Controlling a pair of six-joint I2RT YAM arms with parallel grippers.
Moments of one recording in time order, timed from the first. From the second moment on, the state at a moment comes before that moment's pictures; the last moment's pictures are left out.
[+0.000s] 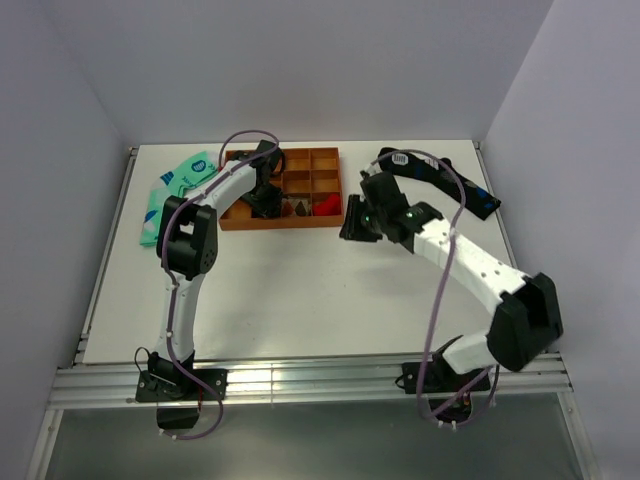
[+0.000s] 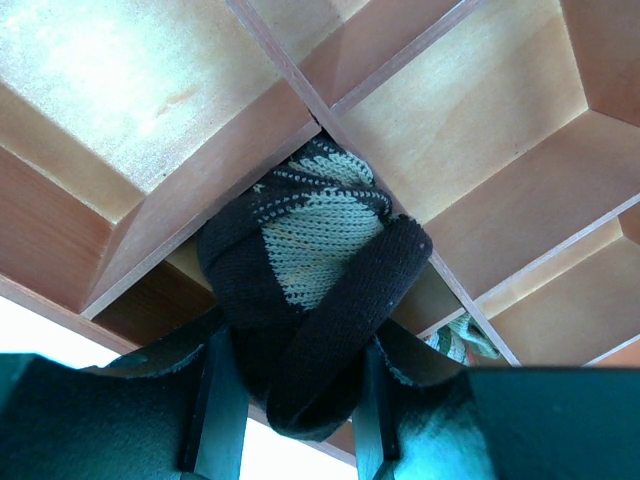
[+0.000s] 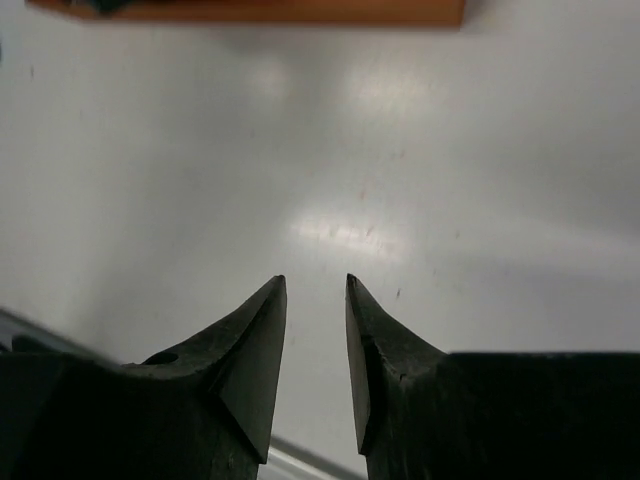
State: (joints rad) left arm -0.39 2.29 1.94 -0.93 -0.21 -1.34; right arm 0.56 1.37 1.11 -0.55 -0.05 0.57
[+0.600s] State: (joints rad) left arm -0.34 2.30 1.94 -0.95 -0.26 -1.27; right arm 0.37 2.13 1.64 -0.46 0.03 0.52
